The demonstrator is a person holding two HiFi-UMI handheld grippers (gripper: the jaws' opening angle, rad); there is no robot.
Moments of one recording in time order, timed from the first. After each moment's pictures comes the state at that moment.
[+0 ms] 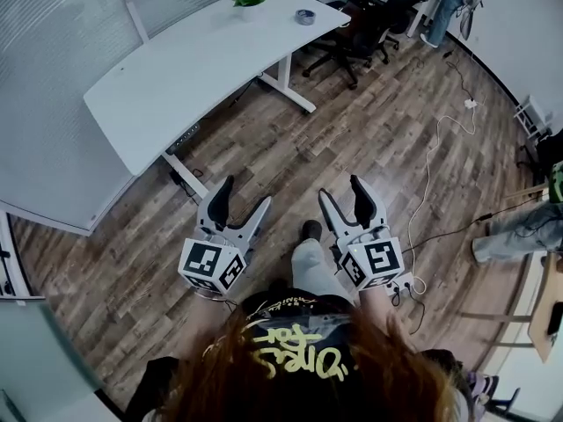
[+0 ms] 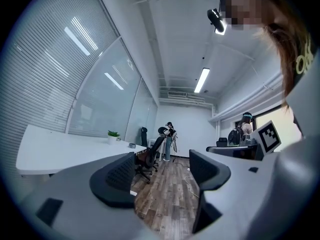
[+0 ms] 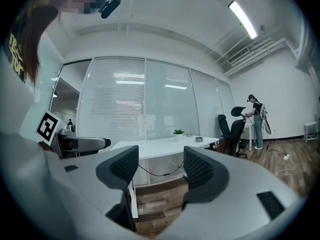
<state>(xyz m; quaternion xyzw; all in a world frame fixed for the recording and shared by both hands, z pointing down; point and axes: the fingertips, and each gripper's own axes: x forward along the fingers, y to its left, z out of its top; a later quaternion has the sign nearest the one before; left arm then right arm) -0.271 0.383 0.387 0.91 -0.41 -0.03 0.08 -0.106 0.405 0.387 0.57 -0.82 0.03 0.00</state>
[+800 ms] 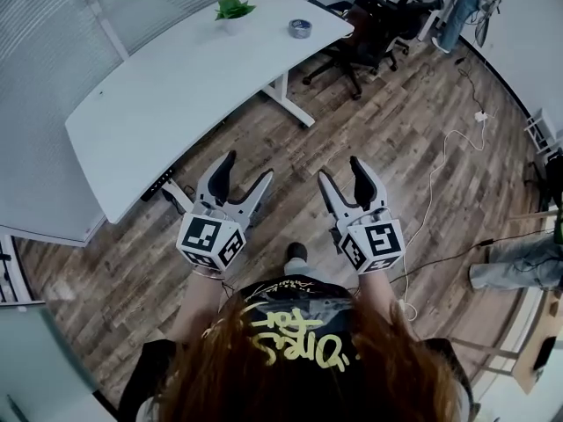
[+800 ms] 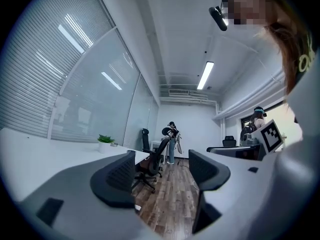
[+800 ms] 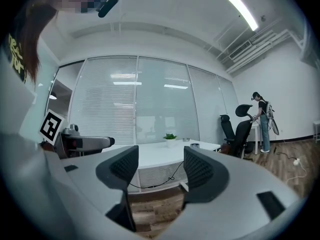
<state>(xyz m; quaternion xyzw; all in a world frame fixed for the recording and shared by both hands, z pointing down) -0.167 0.176 0.375 0.90 -0.42 -0.03 0.07 -0.010 0.201 0.381 0.55 -0.83 0.03 -0.01</state>
